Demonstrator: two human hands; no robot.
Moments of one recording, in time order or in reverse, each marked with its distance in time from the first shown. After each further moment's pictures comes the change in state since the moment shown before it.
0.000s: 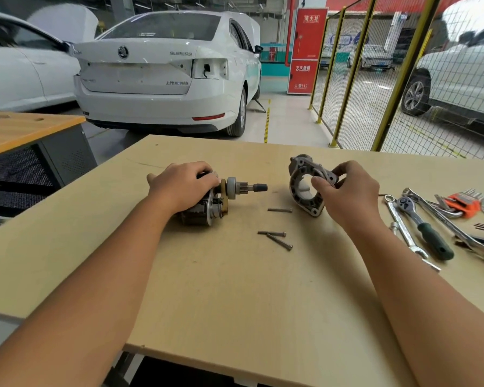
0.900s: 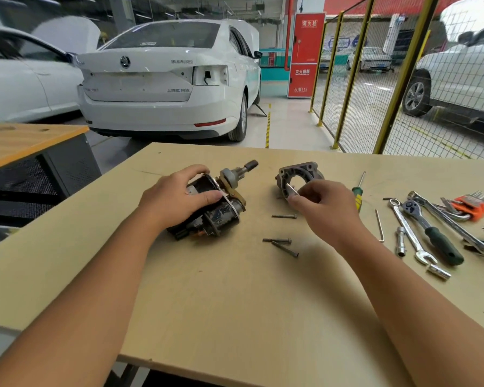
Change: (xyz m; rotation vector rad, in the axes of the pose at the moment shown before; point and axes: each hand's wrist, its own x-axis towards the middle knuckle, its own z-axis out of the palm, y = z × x) left_hand -0.014 -0.020 -0.012 -0.138 0.036 0.056; right_hand -0.035 -0.028 0.011 0.112 -0.237 -0.145
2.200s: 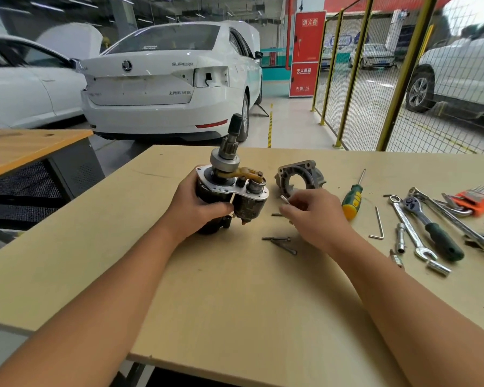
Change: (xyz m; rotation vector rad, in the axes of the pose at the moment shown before) left_hand -0.021 0.024 0.030 -0.802 -0.008 0.219; right_hand -0.004 0.006 0.014 -0.092 -0.101 -0.003
